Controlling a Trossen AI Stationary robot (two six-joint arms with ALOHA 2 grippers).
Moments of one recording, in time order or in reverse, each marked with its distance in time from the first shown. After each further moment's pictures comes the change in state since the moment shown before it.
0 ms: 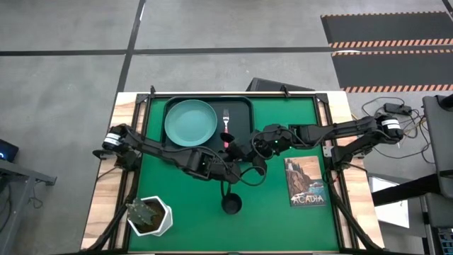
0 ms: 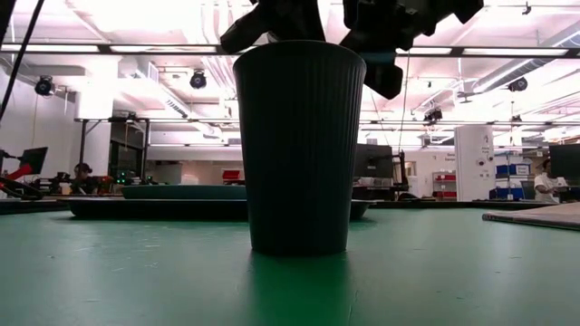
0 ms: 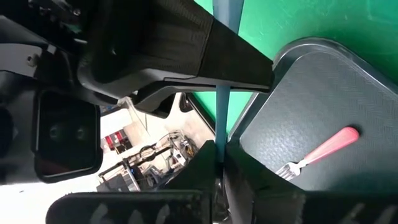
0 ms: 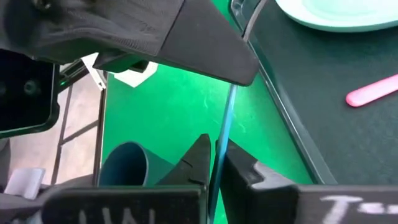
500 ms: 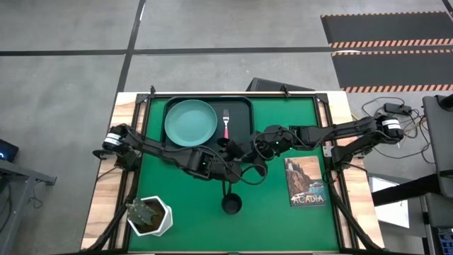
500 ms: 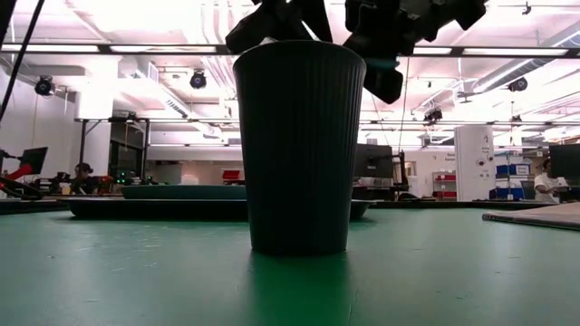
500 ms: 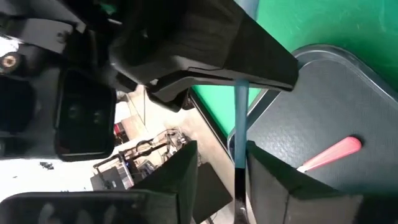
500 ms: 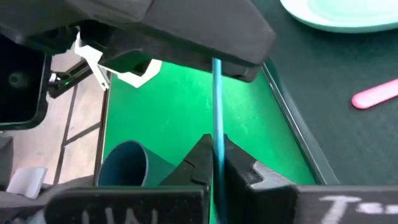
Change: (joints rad) left arm -0.001 0.000 0.000 0.023 -0.015 -0.054; right arm 0.000 -0.004 -0.046 0.063 -0.009 -0.003
